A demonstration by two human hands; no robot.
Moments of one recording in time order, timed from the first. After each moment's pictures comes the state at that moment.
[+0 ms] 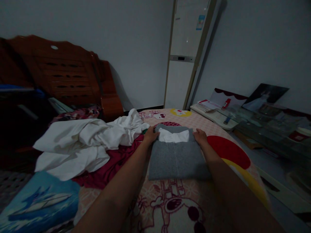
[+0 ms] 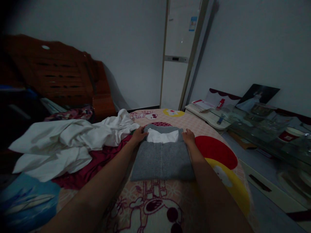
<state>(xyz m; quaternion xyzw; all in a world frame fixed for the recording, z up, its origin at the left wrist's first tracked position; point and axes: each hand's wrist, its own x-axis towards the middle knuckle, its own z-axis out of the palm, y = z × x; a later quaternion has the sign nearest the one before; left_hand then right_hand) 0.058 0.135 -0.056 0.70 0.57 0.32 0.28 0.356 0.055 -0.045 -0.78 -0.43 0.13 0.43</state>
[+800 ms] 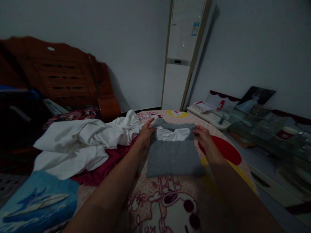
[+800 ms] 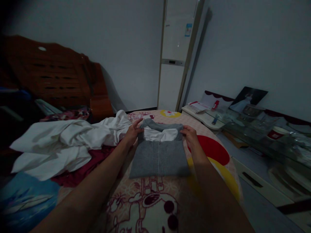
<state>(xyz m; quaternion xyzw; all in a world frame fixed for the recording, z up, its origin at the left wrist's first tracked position) 0.056 0.097 -0.016 0.52 0.31 0.53 0.59 0.345 0.011 0.007 -0.54 -0.40 0.36 0.64</state>
